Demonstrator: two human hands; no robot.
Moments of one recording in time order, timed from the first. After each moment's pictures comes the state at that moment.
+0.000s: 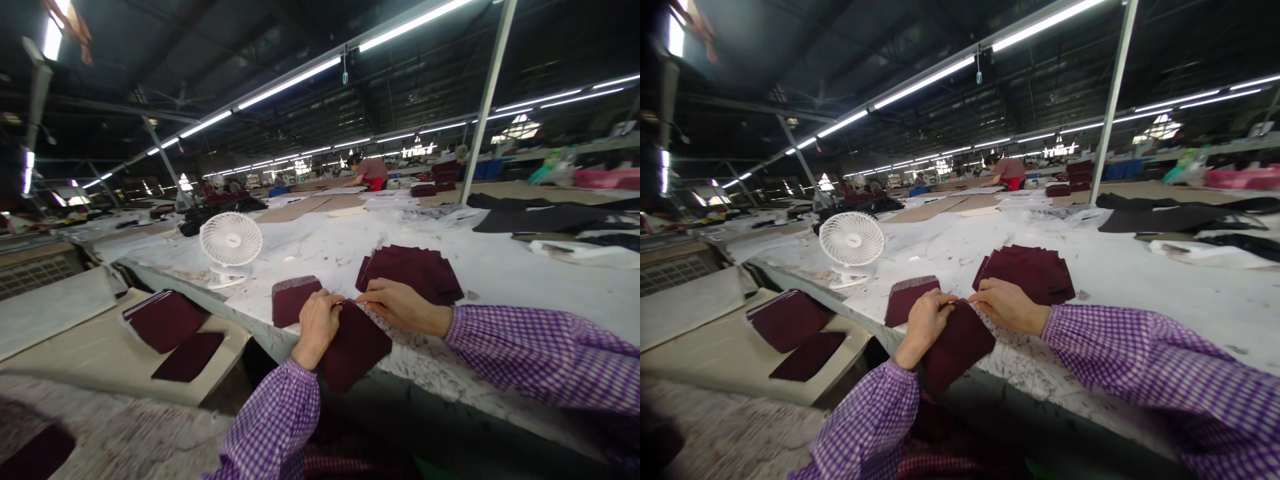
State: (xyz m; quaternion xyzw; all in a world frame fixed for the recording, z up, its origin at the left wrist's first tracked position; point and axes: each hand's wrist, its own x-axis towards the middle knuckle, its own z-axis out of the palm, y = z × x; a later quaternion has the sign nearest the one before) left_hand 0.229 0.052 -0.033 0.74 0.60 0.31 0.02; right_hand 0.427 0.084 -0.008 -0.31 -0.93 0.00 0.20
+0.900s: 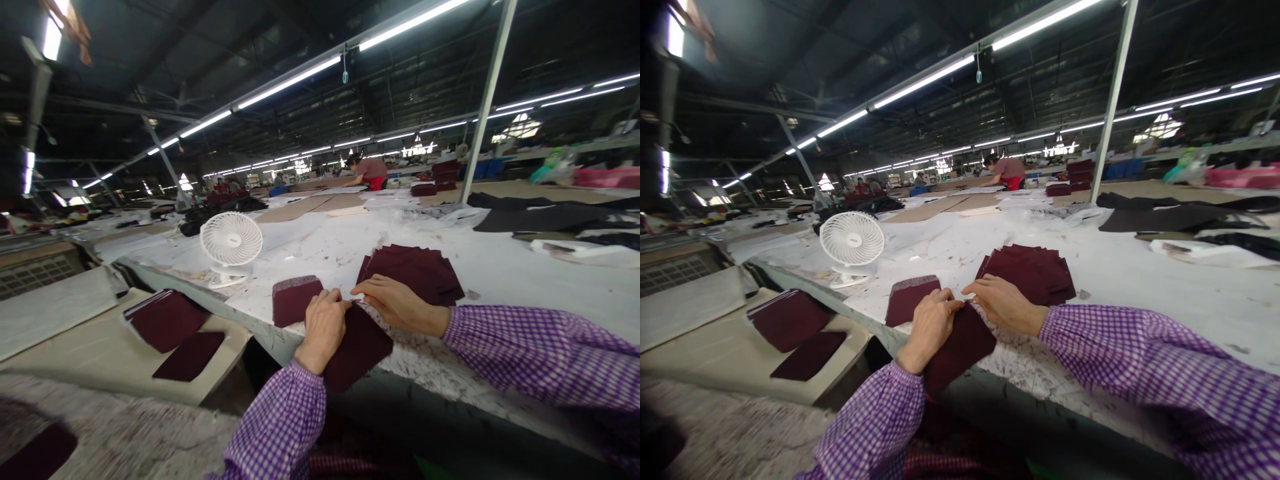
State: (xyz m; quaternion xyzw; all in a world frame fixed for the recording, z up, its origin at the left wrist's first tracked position) left_hand 0.236 0.043 -0.029 0.80 0.55 0.20 -0.12; right_hand 0.417 0.084 -0.010 -0.28 -0.93 -0.02 0.25
